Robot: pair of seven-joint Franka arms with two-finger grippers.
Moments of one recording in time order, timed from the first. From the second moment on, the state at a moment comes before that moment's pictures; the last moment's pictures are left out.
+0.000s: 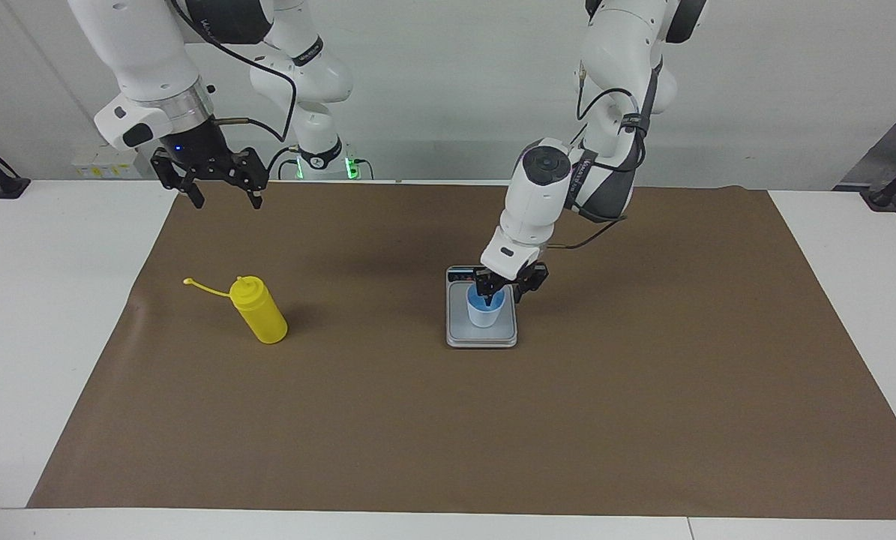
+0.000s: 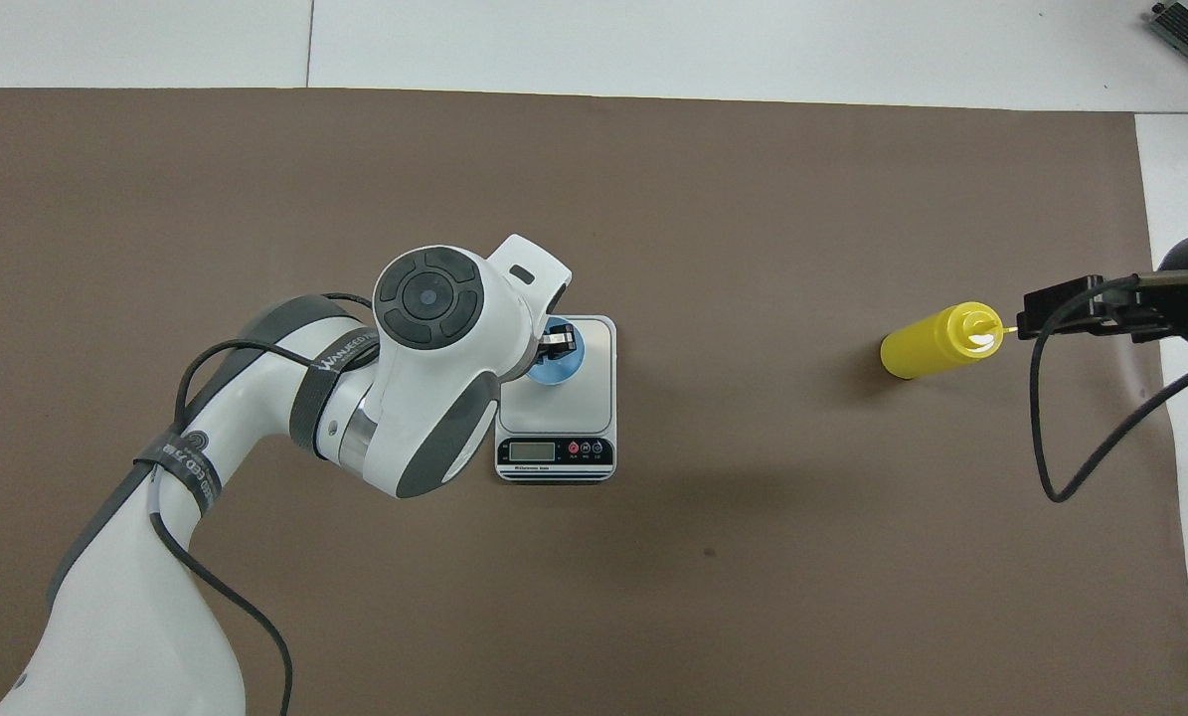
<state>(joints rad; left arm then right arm) -0.49 0.30 -0.10 -1.78 -0.01 2.18 -0.68 -0.10 -0.01 0.11 -1.57 0.02 1.58 0.05</state>
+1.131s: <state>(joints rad) -0.08 0.03 -0.08 -1.76 0.01 1.82 0.05 -0.10 -0.01 0.11 -1.57 0.02 1.58 0.05</state>
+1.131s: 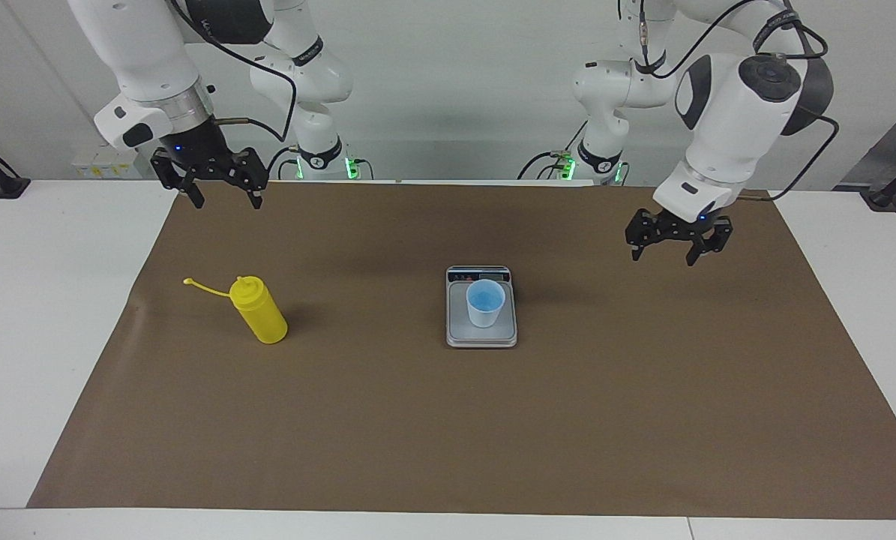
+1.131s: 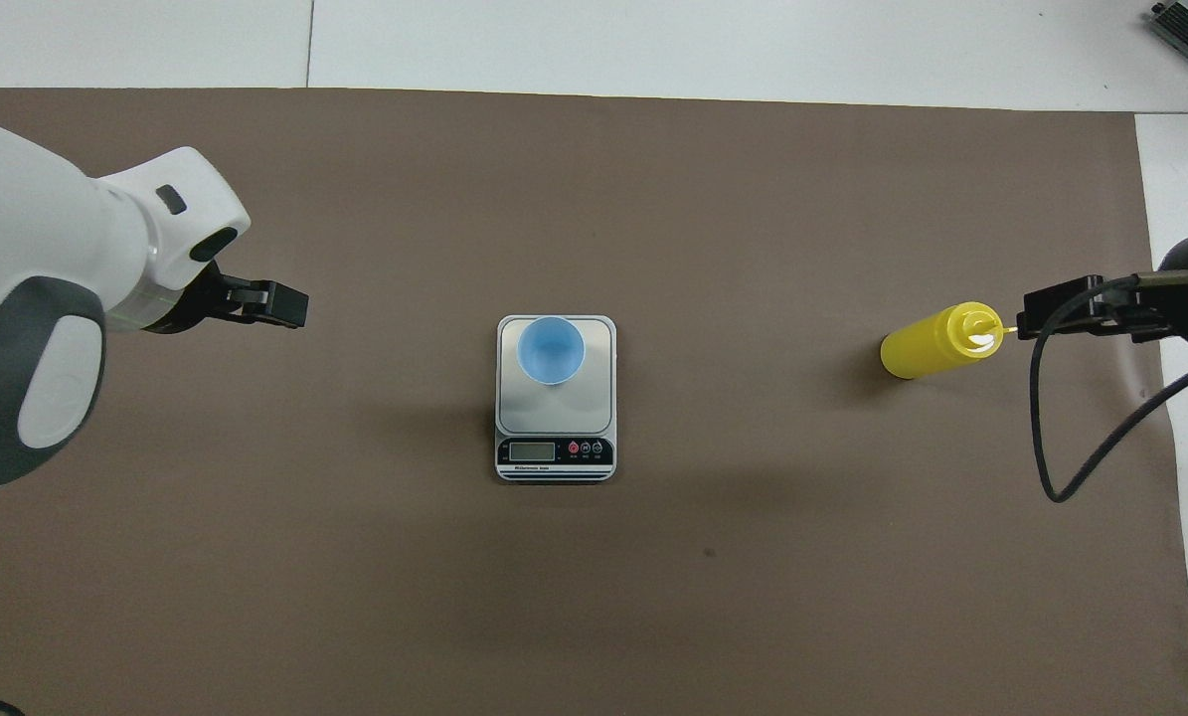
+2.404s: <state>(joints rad) 0.02 -0.05 -0.07 -1.60 0.01 1.55 0.13 -0.28 -0.07 0.11 -1.81 0.09 1.74 -0.59</state>
